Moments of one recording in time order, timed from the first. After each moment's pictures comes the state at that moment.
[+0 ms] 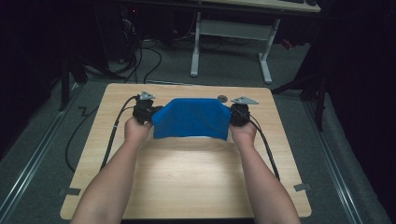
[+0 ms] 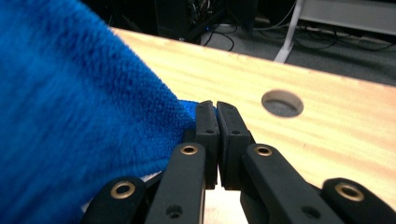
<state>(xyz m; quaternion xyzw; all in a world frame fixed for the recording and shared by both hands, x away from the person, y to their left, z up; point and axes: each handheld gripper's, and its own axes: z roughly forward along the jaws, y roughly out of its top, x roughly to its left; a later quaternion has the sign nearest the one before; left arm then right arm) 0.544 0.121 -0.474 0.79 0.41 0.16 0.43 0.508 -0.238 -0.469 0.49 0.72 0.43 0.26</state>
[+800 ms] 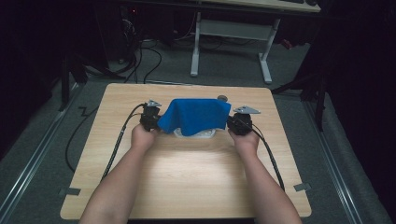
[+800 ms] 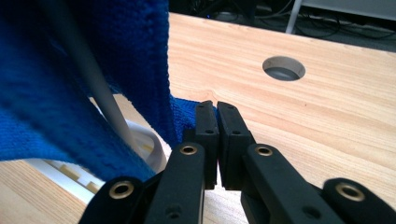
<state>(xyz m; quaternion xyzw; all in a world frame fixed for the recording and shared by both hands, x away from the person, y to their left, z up) 0.544 0.106 -0.509 0.79 0.42 0.12 0.42 0.486 -0.247 -0.489 0.49 0.72 0.42 0.25</state>
